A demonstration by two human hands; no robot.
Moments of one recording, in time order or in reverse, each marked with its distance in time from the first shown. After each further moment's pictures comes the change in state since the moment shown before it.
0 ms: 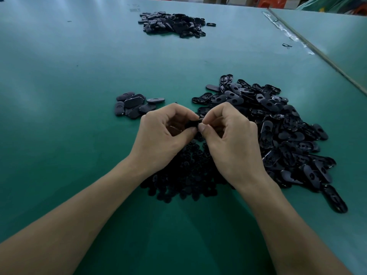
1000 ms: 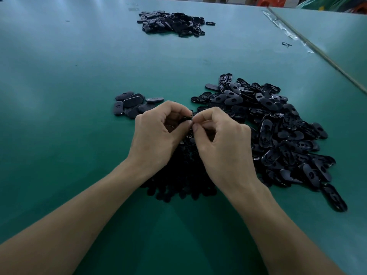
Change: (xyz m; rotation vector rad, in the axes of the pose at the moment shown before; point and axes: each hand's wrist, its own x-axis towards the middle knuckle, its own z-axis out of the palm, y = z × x) left_hand 0.002 -0.009 0.000 0.138 0.125 0.040; right_hand -0.009 -0.005 0.013 -0.059 0.057 -0.037
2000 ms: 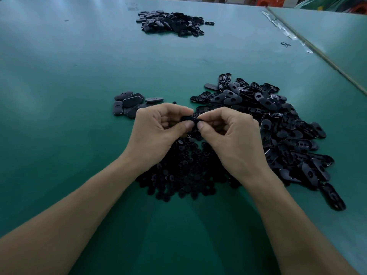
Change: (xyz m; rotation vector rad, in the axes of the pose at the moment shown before) left_hand 0.005 0.001 -0.004 -0.257 -0.091 -0.114; right_hand 0.014 0.018 -0.015 0.164 -0.093 0.077
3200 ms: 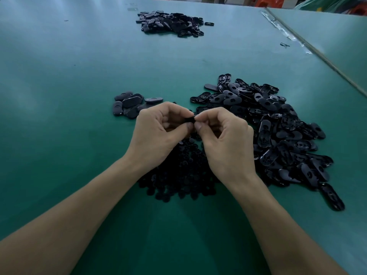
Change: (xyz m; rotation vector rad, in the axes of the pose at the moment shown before) left_hand -0.004 0.006 0.004 0.009 0.007 -0.008; right_hand -0.008 -0.006 0.016 -0.002 0.112 -0.013
